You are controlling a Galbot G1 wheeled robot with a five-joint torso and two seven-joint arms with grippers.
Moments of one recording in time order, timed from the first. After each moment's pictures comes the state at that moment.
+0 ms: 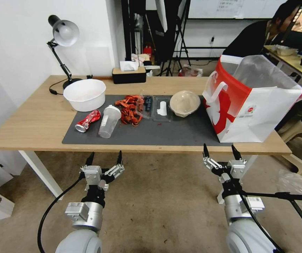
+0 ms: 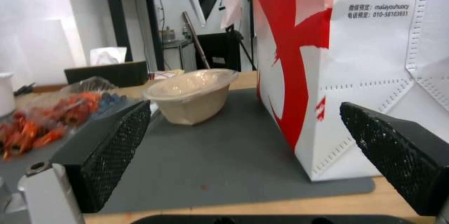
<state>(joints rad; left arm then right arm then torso) 1.71 -1.59 -0.47 -2.21 -0.09 -0.02 0.03 -1.53 1.16 0.36 2.12 0.32 0.15 0.37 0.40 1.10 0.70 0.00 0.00</state>
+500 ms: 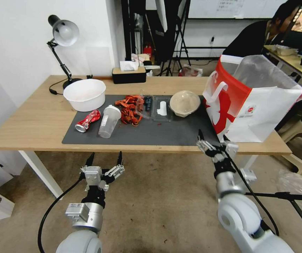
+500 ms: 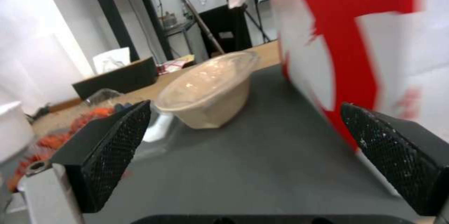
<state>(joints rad) 1.72 -1.60 -0.47 -2.21 -0.08 -0.03 0.03 -1.26 1.14 0.26 2.07 0.63 -0.02 0.47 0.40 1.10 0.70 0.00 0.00</state>
